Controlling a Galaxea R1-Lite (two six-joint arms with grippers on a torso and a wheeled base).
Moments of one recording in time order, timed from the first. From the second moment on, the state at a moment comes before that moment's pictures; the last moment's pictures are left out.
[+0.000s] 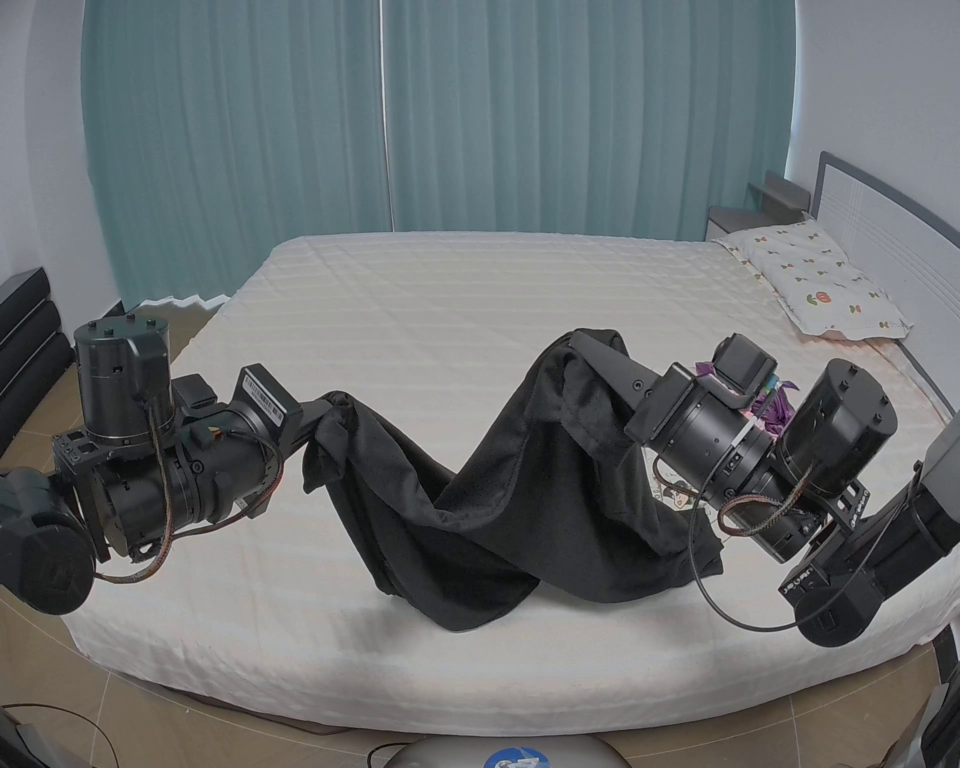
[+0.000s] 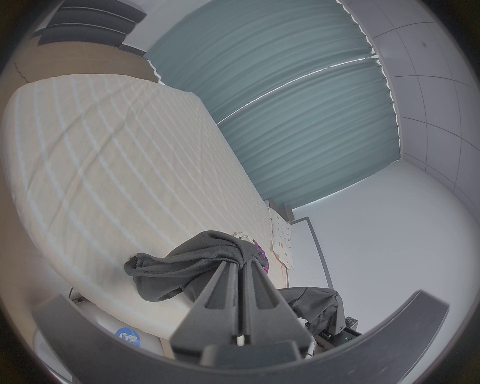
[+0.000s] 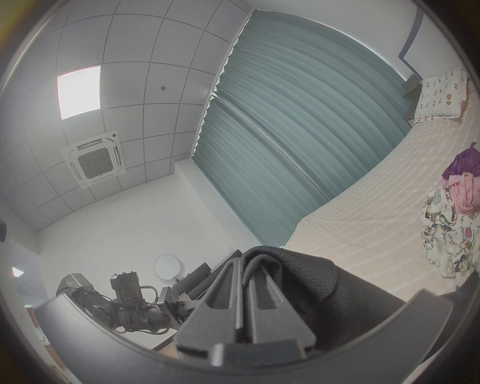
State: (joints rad) left arm -0.45 1.54 -0.70 -0.58 0.00 -1.10; right arm 0.64 1.89 -0.65 -1.55 0.09 0.66
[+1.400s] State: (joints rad) left arm -0.55 1.39 -0.70 -0.42 0.01 -1.07; right arm 0.74 1.46 -0.32 -1.39 0.08 0.69
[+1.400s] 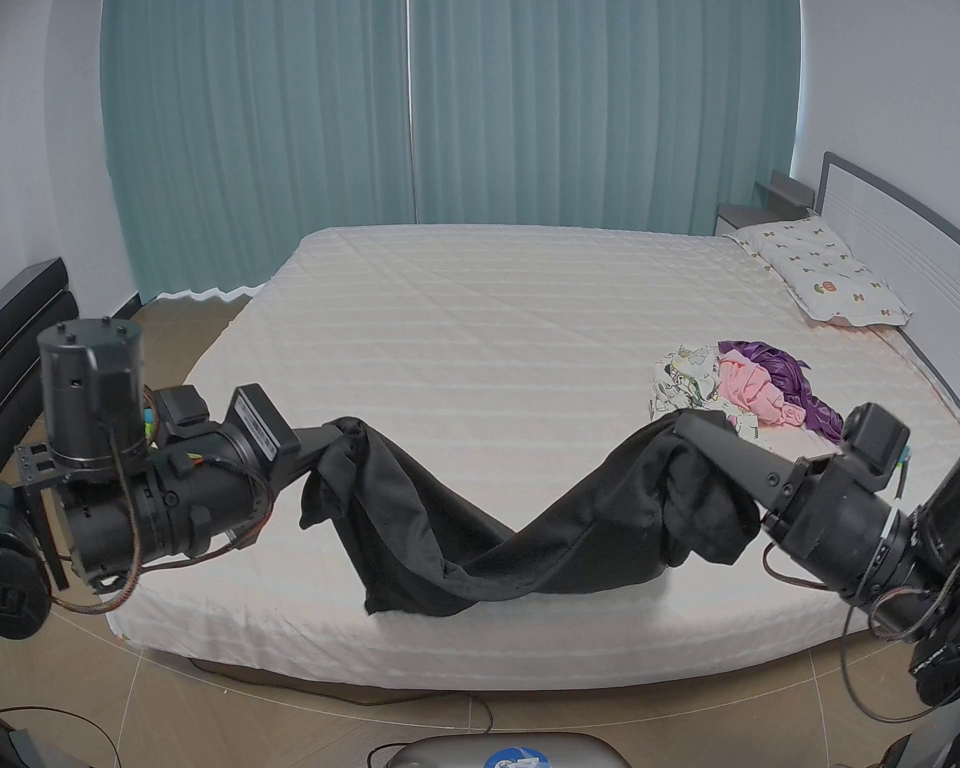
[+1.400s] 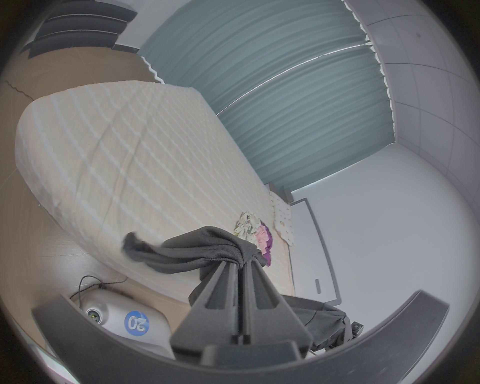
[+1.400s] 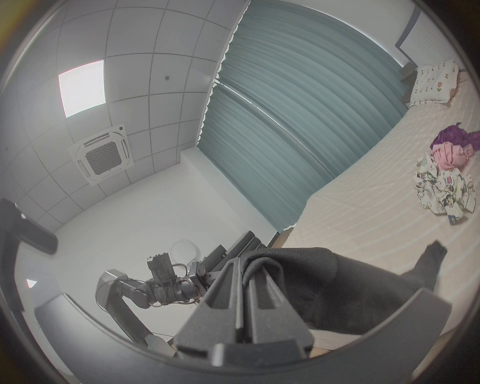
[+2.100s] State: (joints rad) left arm -0.46 1.49 -0.88 -0.41 0.01 -1.07; right arm 0.39 1.59 -1.00 -0.99 0.17 0.72
